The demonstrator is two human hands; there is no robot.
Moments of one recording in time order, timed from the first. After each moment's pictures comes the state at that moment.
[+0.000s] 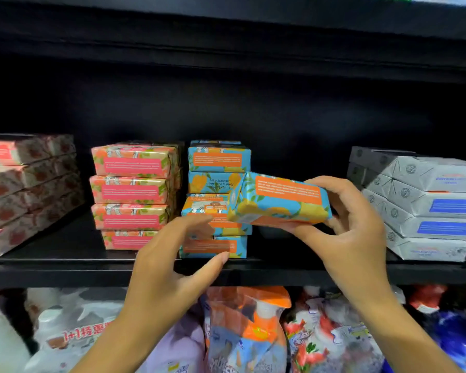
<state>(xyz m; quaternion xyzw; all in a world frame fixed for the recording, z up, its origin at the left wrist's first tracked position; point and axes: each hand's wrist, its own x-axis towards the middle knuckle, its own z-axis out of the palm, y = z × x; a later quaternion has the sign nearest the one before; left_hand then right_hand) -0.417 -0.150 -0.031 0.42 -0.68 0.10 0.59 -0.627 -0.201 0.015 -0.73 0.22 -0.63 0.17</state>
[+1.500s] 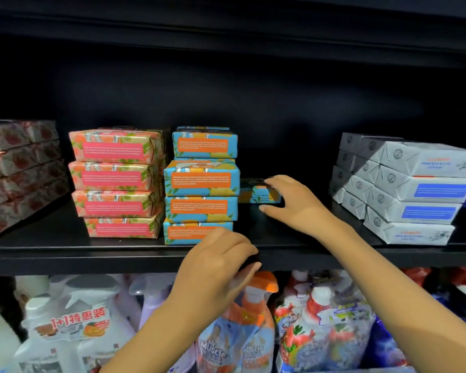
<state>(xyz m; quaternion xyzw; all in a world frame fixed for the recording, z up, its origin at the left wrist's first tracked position) -0.466 -0.183 -0.061 0.43 -0.77 0.23 0.41 -0.629 -0.317 0.002 -0.86 0.42 -0.28 0.01</state>
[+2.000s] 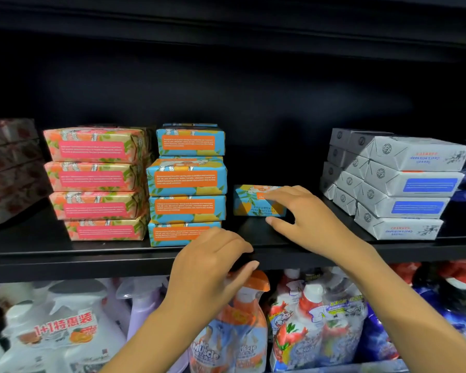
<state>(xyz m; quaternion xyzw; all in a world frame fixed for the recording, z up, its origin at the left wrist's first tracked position) -0.474 -0.184 -0.058 0.46 -0.76 0.21 0.41 -0.659 -0.287 -0.009 -0.88 0.37 -0.28 -0.06</state>
